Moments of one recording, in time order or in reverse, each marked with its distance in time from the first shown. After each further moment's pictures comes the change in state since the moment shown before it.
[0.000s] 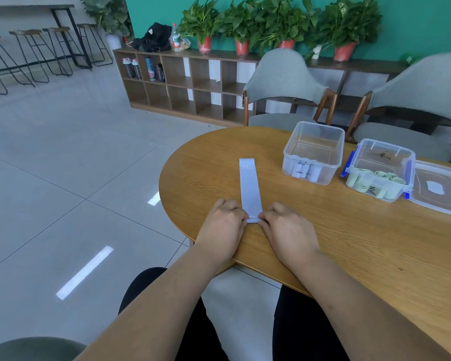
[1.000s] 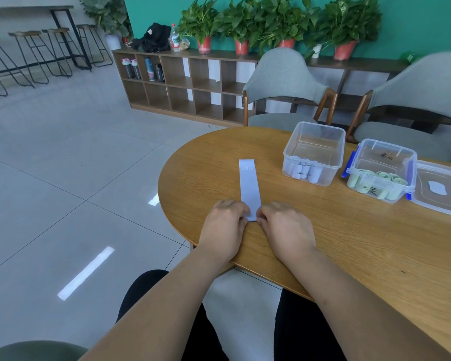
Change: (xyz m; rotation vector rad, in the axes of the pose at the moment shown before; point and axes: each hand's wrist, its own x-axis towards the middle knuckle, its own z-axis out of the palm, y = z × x) left_hand 0.008 0.003 0.004 -0.112 0.001 -0.153; right_hand 0.015 -0.009 -0.011 0.005 -0.063 0.032
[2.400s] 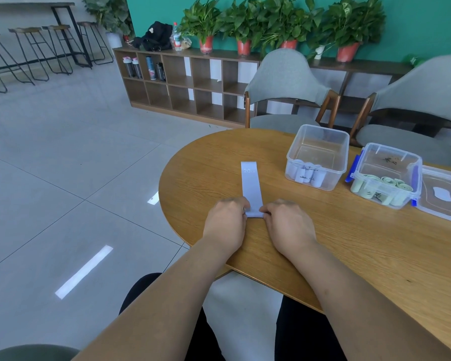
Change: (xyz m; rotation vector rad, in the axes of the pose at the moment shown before) left_hand 0.027 -0.003 -0.001 0.050 -0.085 -0.106; right_hand 0.024 0.006 0.004 0.049 -0.085 0.110
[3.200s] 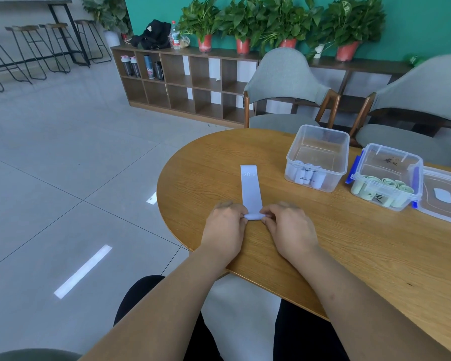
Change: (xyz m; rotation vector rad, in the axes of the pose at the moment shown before) left_hand -0.005 -0.004 0.008 -0.051 0.036 0.001; right_hand -0.002 0.007 0.004 0.150 0.071 0.001
